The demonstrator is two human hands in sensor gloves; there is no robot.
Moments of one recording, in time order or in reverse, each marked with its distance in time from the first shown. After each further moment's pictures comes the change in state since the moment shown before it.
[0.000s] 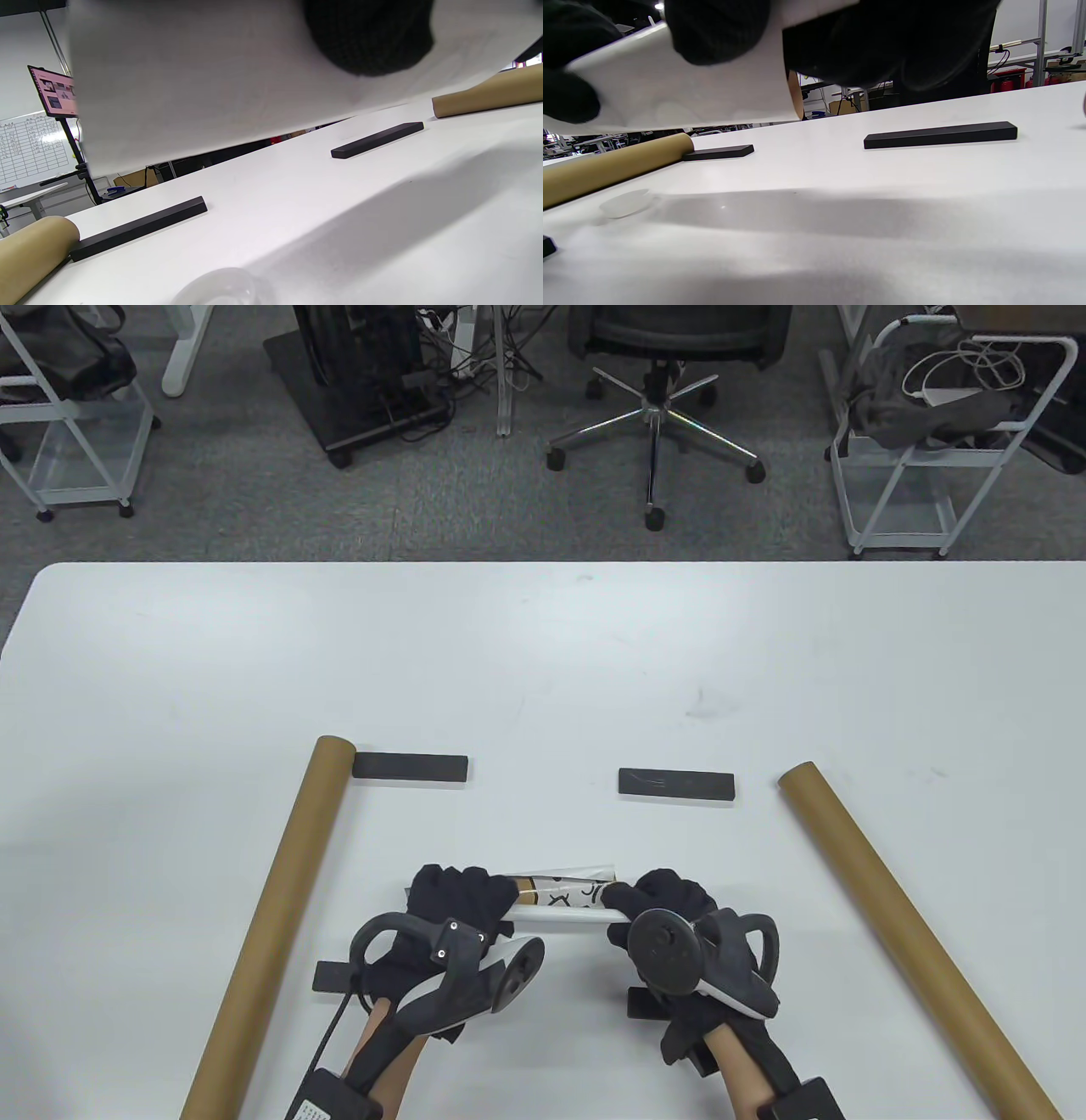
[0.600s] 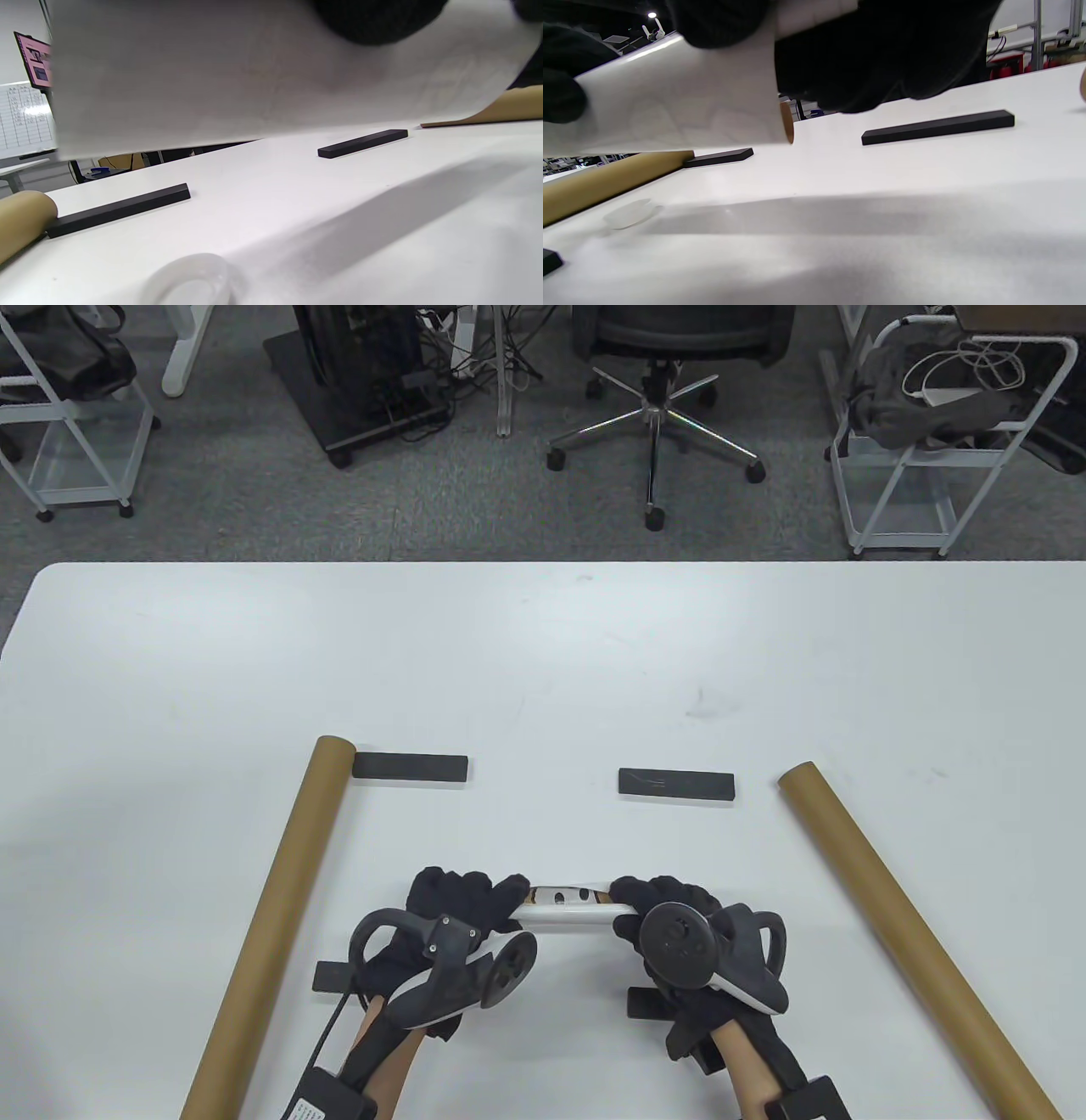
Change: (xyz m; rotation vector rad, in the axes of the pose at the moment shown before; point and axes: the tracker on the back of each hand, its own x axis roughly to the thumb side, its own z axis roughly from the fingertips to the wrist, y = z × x) left_hand -0.005 0.001 -0.001 -0.037 -0.024 0.110; right_hand -0.009 -0.001 0.000 0.014 0.003 -0.080
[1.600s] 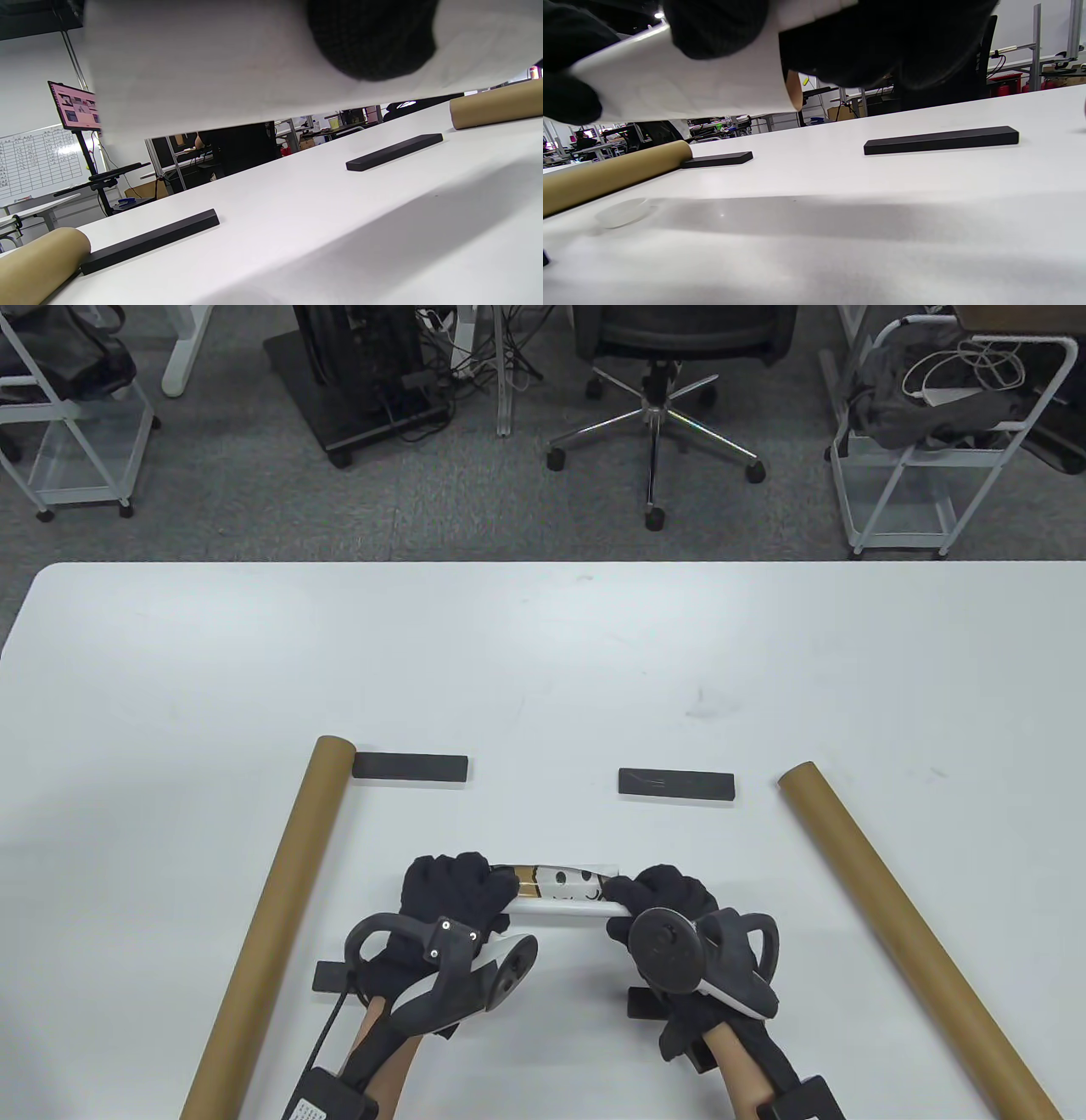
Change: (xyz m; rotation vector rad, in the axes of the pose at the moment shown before) left_hand 0.000 0.002 0.001 0.090 0.061 -0.120; right_hand 0.010 0.000 0.000 -0.046 0.000 0.074
